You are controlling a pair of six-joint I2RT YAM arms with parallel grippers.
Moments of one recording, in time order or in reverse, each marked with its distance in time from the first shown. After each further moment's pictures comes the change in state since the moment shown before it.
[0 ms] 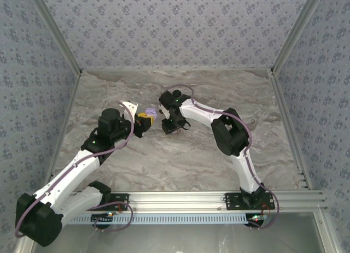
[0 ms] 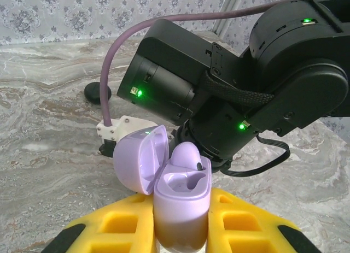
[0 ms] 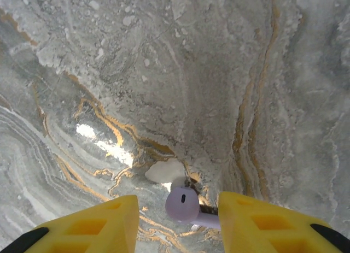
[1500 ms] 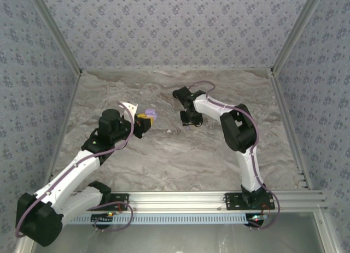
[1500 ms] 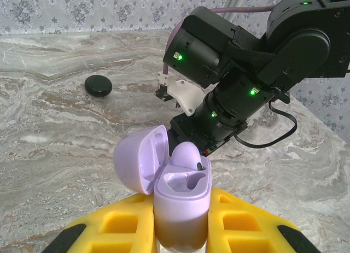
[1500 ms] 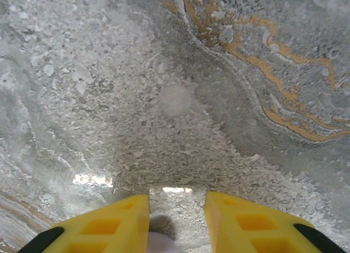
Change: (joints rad) left arm 0.006 0.002 -0.016 0.005 0.005 -0.019; right arm -0.161 -0.053 -0.122 0.010 0.142 0.346
